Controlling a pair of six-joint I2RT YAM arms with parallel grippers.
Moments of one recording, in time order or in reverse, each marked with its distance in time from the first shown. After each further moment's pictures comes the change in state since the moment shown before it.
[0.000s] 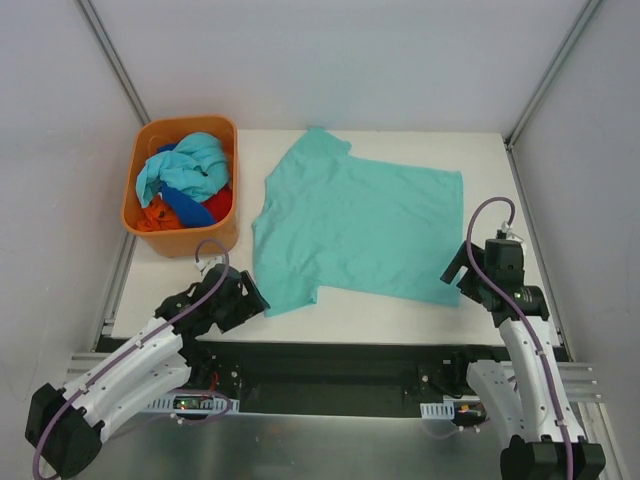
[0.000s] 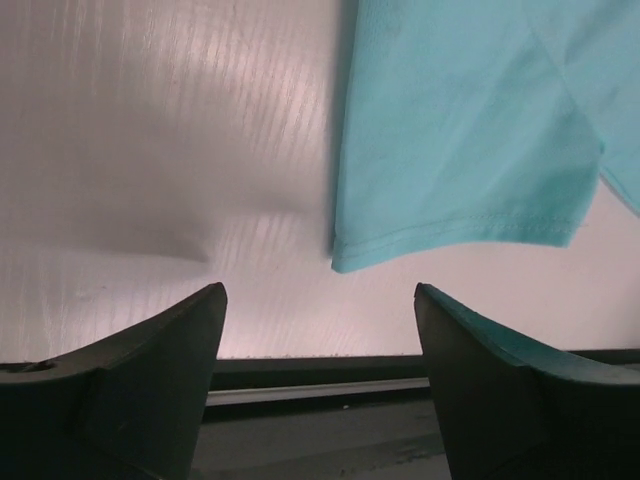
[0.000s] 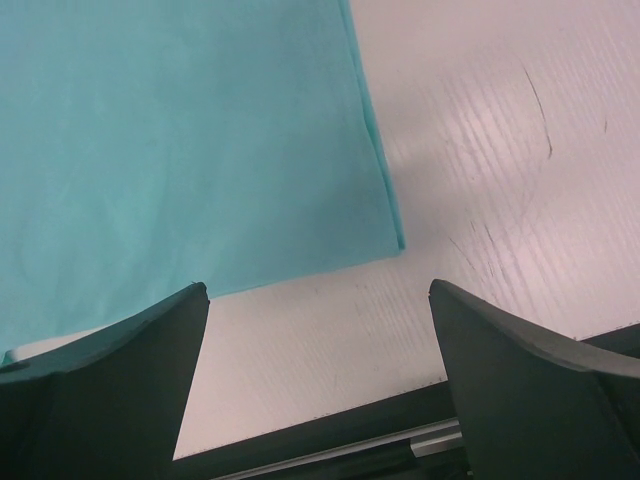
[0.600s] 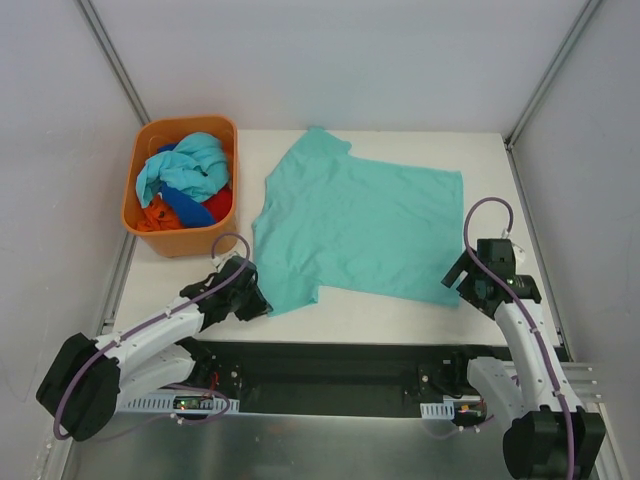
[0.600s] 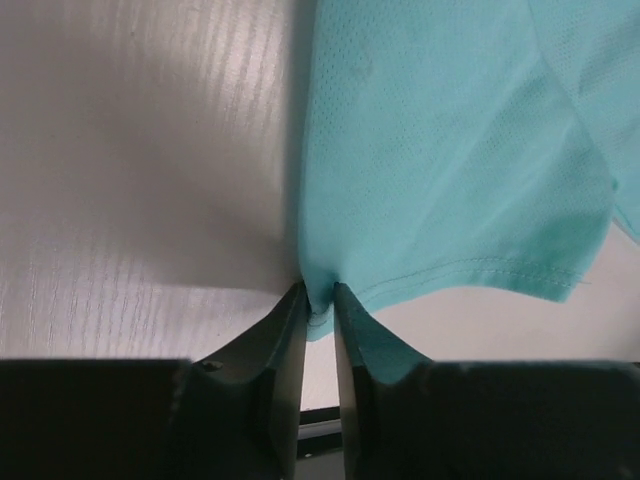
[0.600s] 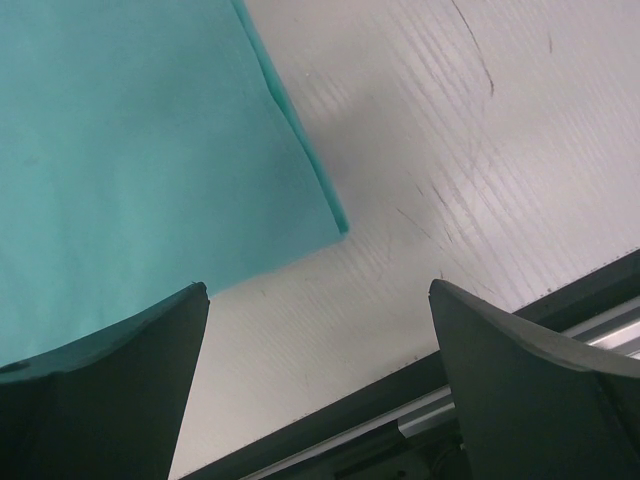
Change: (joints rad) left arm 0.000 0.305 -0.011 0.275 0.031 -0.054; right arm -0.004 0.124 -0.036 -0.027 0.099 0.105
